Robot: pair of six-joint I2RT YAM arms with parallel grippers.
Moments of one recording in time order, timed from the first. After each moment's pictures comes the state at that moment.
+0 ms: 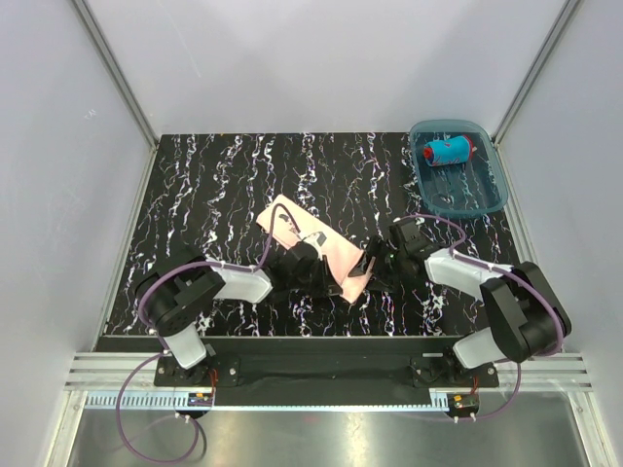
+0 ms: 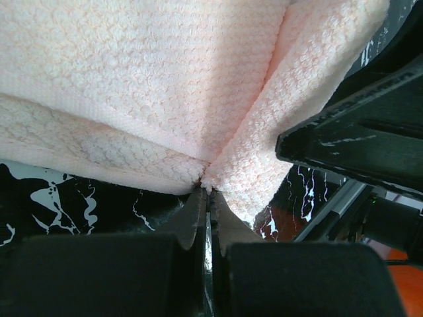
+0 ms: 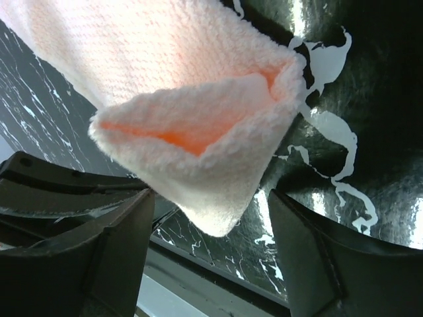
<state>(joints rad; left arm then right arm) -0.88 1.71 0.65 0.36 0.18 -0.93 0.45 1.45 0.65 -0.20 -0.33 0.90</state>
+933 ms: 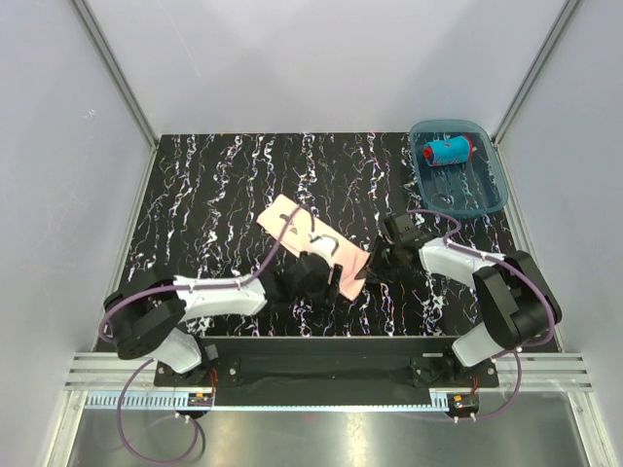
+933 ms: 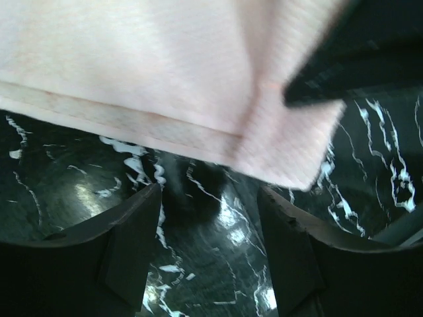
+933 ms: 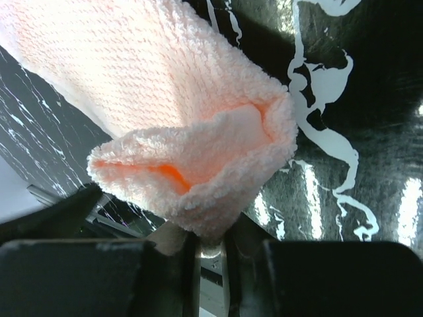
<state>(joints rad) -1.00 1.51 0.72 0.02 -0.19 -0.57 0.45 1.53 0.73 -0.26 -0.33 0.89</state>
